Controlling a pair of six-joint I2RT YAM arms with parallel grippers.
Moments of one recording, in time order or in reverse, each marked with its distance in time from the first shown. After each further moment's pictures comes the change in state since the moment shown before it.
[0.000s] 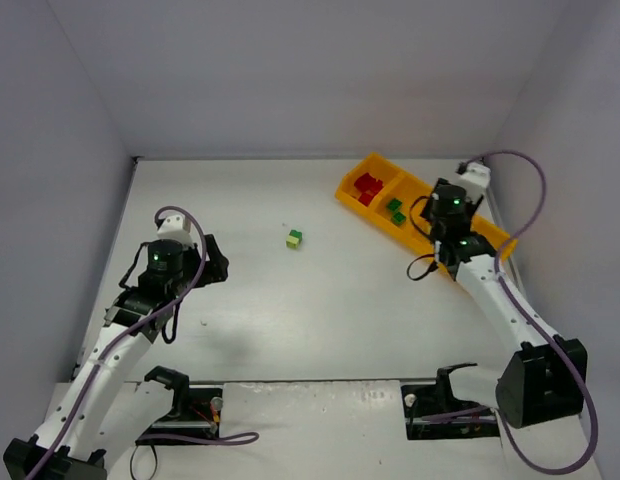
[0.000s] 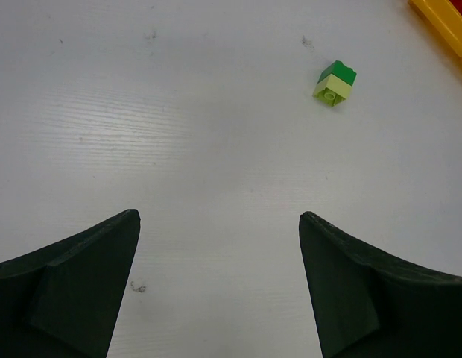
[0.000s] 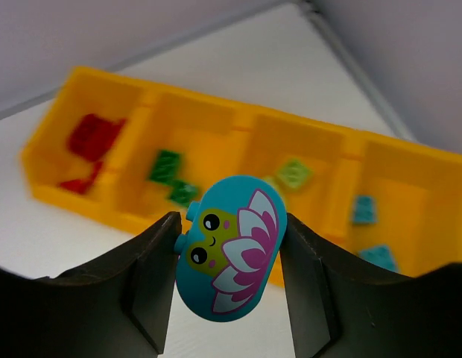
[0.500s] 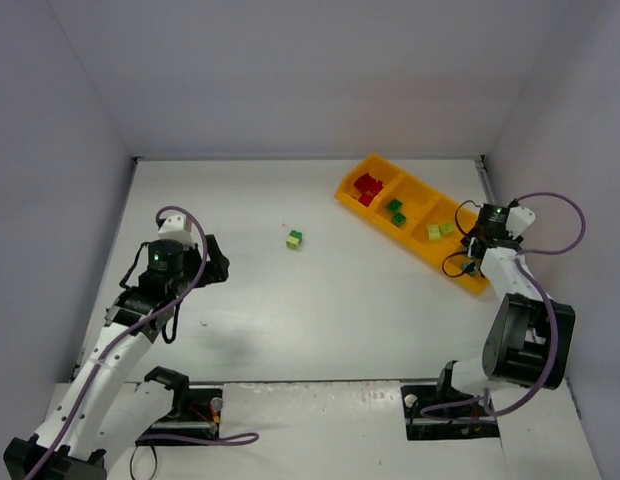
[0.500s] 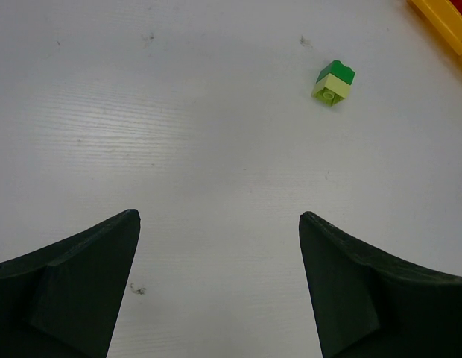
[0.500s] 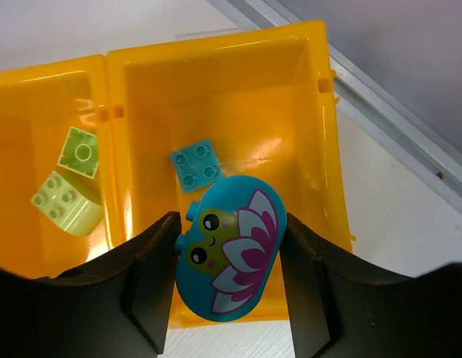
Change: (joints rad) left arm 0.000 0.008 0.000 0.007 0.007 0.004; right arm -0.517 0.135 -0.135 -0.082 -0.203 0.156
